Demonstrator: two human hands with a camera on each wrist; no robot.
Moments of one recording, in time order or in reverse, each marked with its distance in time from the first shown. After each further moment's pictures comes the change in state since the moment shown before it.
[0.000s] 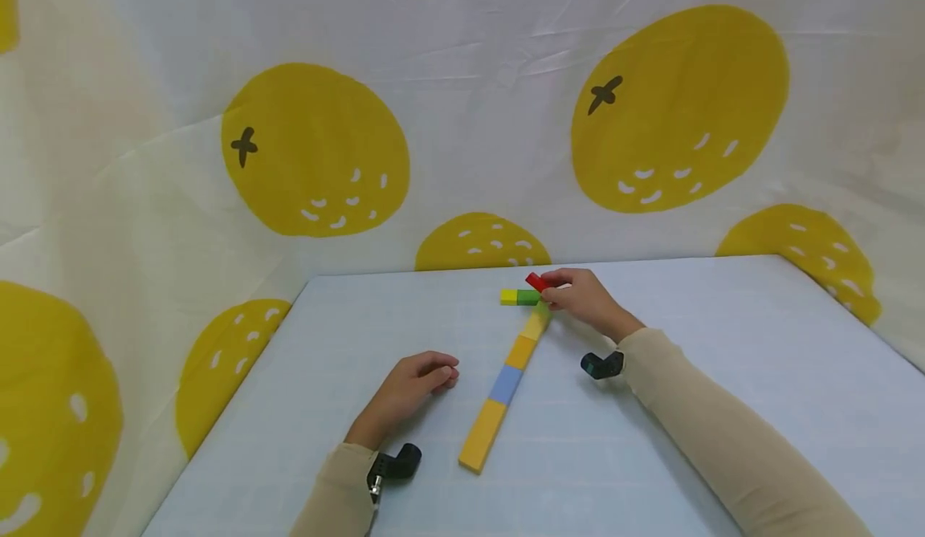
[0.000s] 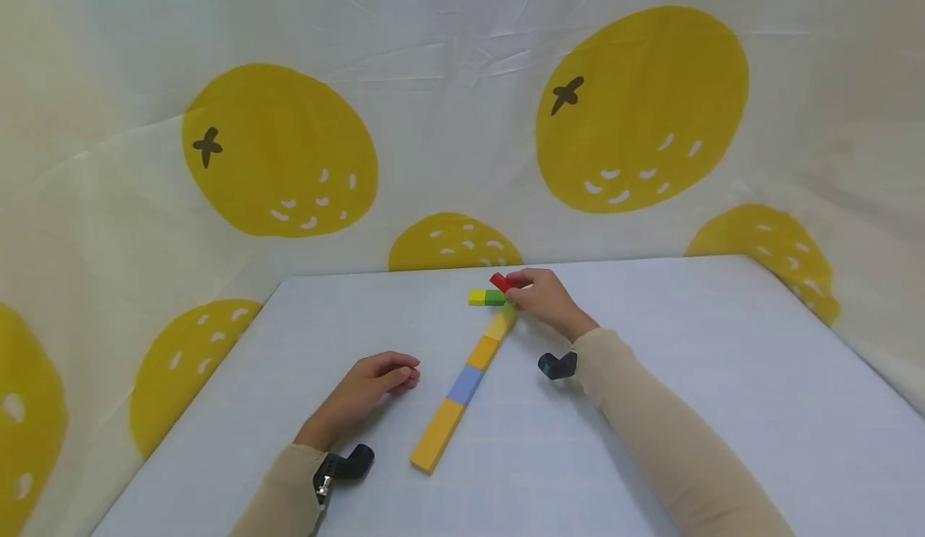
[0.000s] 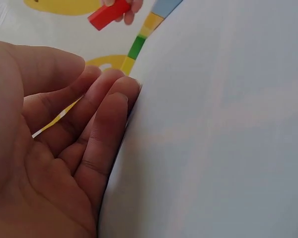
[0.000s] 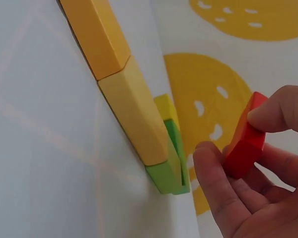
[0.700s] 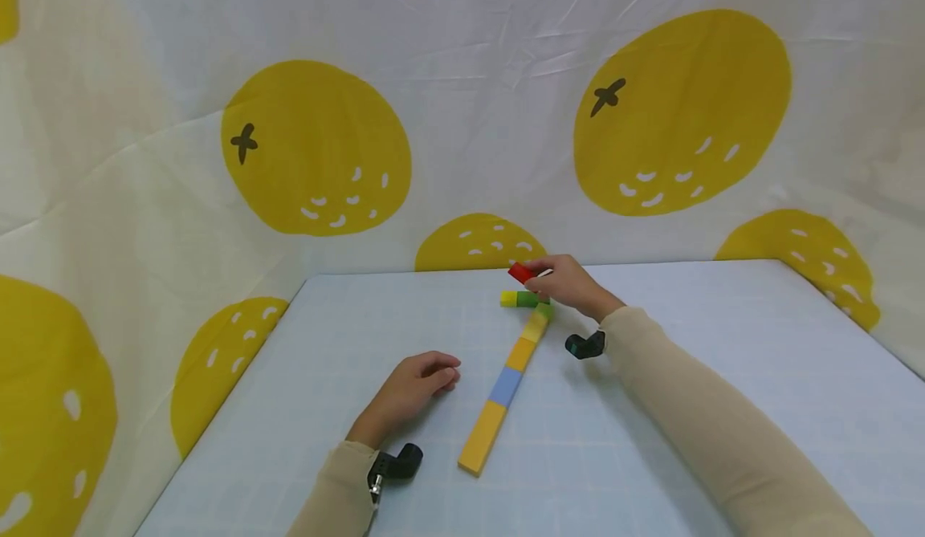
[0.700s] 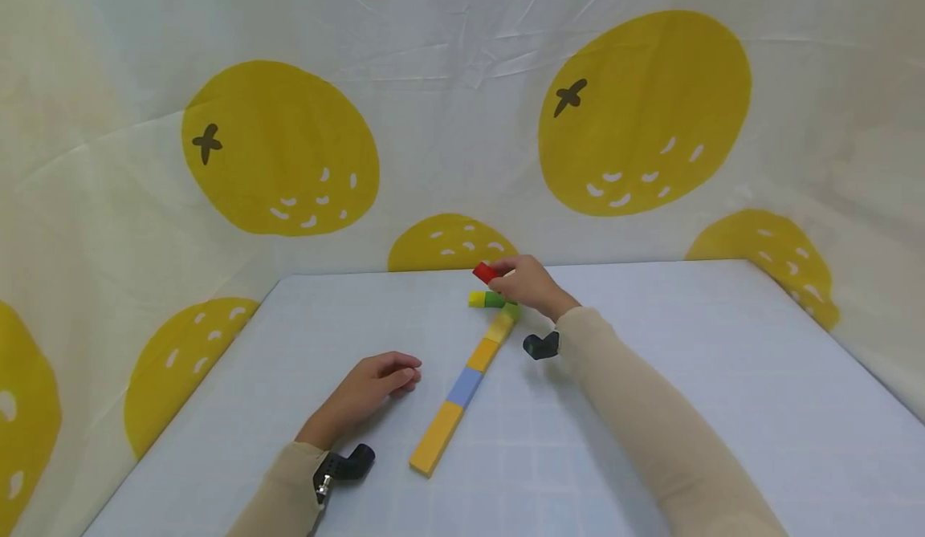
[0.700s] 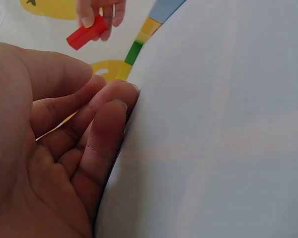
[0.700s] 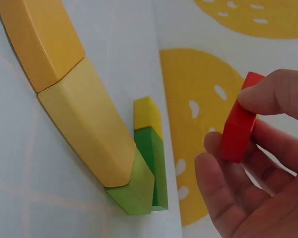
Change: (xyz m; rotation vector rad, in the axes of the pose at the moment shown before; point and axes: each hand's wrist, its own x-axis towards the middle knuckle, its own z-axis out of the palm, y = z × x) left_hand 0.003 -0.001 0.003 0.060 -0.010 0.005; right_hand 0.023 -0.027 0.004 -0.014 -0.069 -0.003
